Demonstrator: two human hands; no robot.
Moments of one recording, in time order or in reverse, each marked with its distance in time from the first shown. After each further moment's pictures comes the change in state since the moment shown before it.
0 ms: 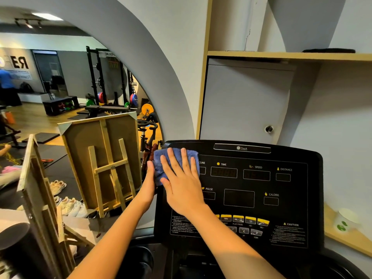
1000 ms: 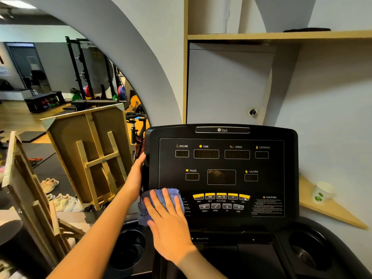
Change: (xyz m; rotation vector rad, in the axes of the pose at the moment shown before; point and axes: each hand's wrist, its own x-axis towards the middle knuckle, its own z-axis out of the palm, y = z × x) left_hand -0.012 0.001 0.019 -0.141 0.155 -0.224; right_hand -0.135 -0.043 0.038 0.078 -0.244 0.022
